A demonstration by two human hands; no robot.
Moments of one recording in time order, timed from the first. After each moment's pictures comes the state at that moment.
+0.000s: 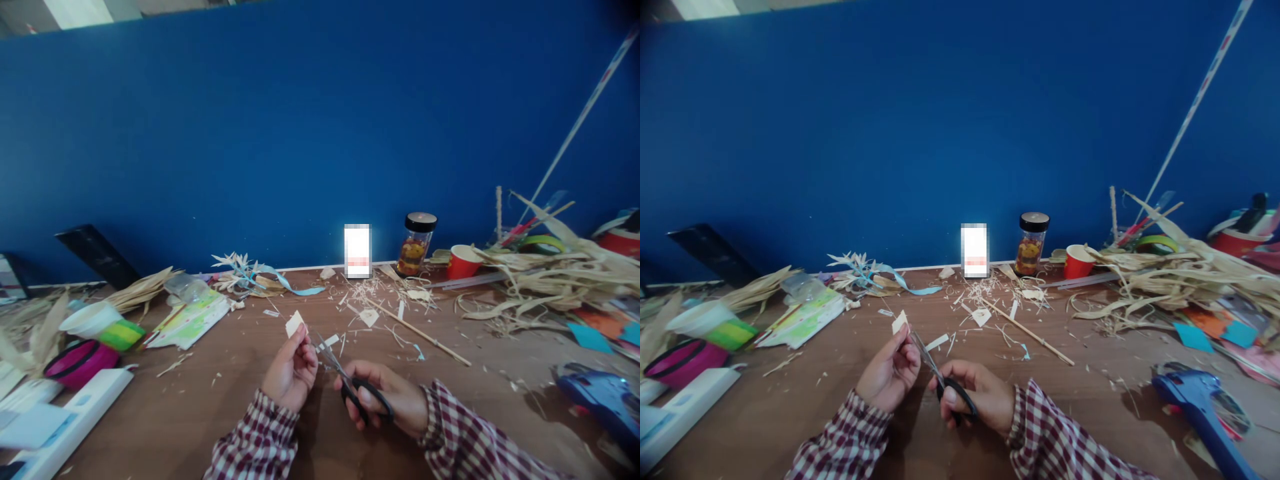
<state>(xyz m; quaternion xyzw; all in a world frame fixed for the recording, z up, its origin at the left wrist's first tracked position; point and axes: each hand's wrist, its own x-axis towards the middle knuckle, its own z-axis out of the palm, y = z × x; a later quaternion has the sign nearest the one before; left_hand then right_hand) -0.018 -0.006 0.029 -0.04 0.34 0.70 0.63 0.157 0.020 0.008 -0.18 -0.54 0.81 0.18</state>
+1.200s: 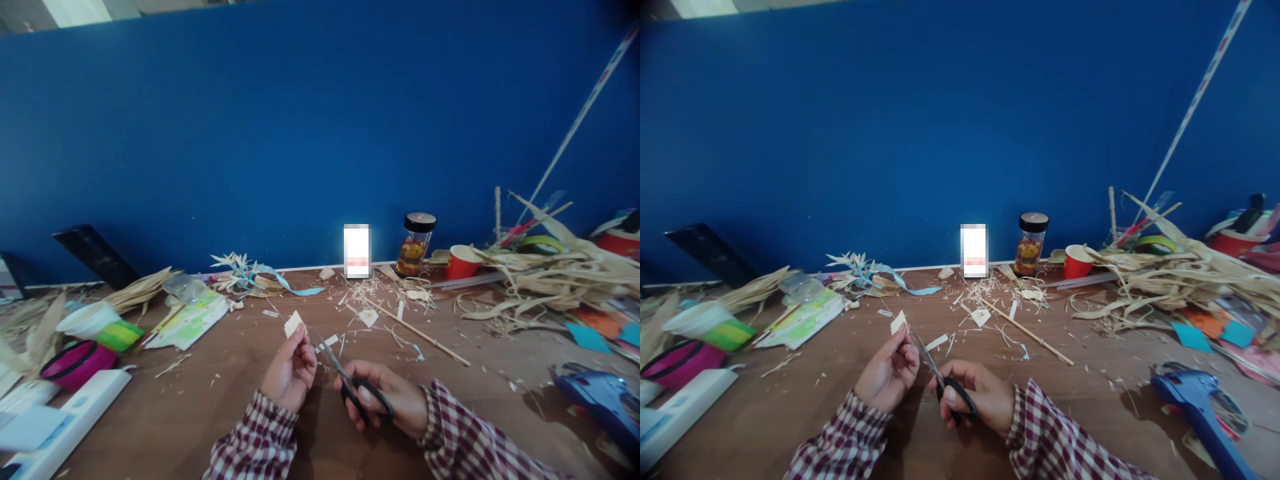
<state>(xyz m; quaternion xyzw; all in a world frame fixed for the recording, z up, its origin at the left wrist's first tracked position) -0.018 -0.007 0.029 -0.04 0.33 0.70 0.63 0.158 0.021 0.005 -0.17 -0.54 0.80 0.18</state>
